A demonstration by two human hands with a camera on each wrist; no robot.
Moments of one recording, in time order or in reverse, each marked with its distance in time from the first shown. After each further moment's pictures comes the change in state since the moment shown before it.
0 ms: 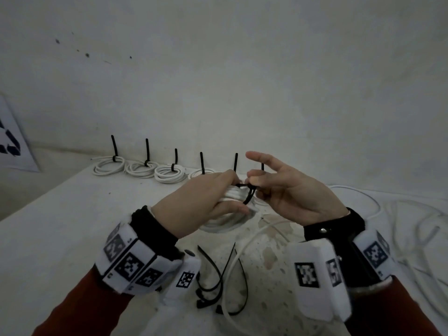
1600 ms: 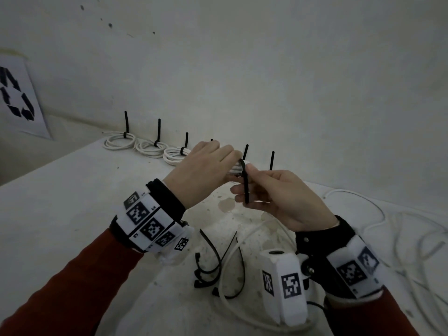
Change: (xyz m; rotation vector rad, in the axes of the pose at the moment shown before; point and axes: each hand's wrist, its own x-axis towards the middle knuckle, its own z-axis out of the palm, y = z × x) left_hand 0.004 -0.044 0.019 0.591 0.278 0.133; right_hand 0.000 0.023 0.022 -0.415 0.087 0.111
